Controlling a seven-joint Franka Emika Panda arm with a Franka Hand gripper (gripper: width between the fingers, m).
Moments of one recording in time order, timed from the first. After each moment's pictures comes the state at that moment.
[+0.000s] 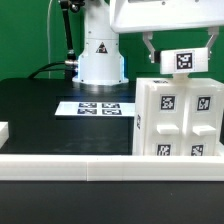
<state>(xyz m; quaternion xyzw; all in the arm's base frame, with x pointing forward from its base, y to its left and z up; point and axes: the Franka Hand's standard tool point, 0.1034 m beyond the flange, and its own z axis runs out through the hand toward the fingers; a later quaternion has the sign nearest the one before) 0.596 0.084 0.161 -0.99 0.16 -0.03 0.05</state>
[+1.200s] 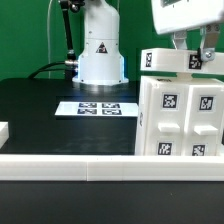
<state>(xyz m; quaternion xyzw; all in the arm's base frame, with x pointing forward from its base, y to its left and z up) 0.605 0.102 0.162 -0.75 0.66 -0.02 0.09</state>
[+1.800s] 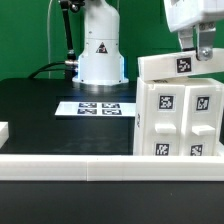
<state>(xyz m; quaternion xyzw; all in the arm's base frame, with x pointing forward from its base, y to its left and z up) 0.607 0.103 0.170 -0.69 0.71 0.00 0.11</state>
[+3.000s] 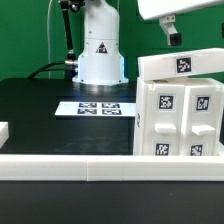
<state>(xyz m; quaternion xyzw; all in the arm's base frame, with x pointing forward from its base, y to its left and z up) 0.609 0.106 0.190 -0.89 0.43 -0.03 0.11</state>
